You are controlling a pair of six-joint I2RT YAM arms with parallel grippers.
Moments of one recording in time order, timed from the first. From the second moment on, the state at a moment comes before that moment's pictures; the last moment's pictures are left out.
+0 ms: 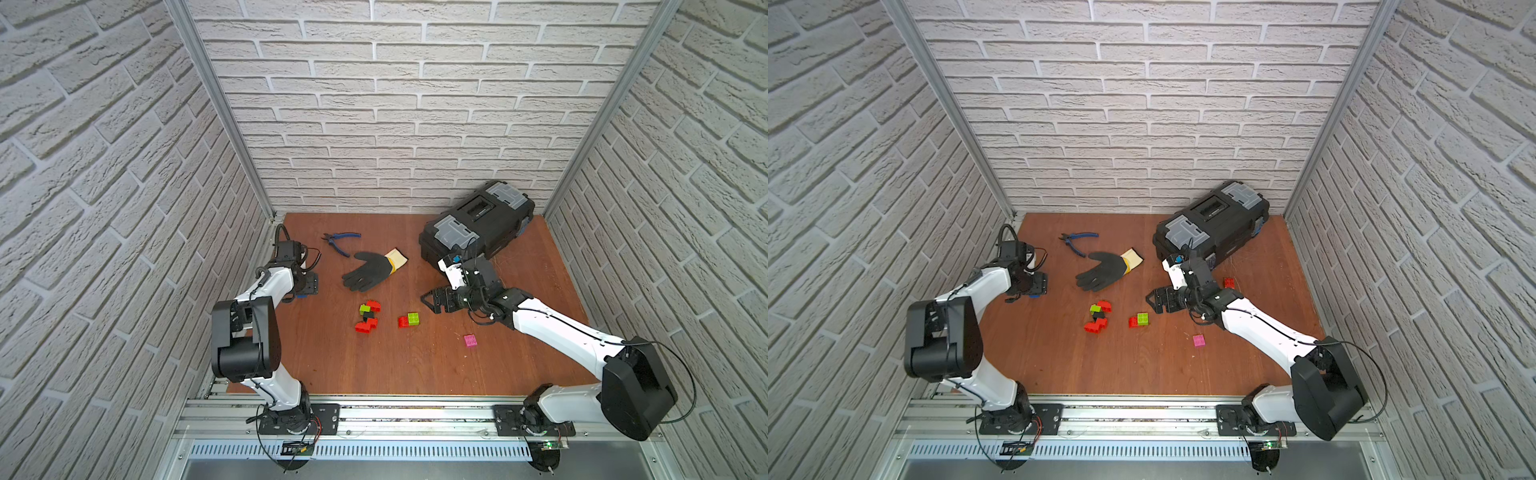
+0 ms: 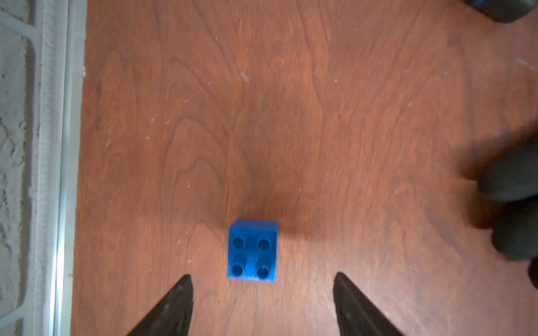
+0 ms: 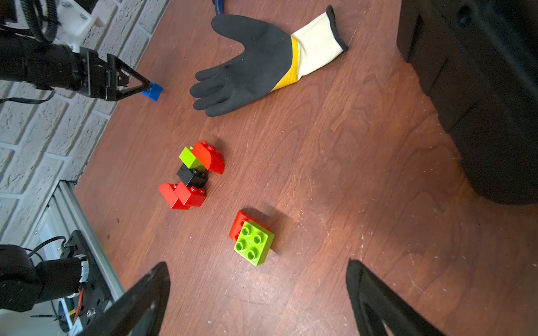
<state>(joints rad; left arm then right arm) 0.10 1.65 1.02 -0.50 -0.09 0.07 0.50 1.35 0.85 -0.25 -0.32 0.34</state>
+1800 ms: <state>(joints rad) -0.03 1.55 1.11 -0.69 -0.02 -0.05 0.45 1.42 0.83 -0.19 -0.47 0.37</state>
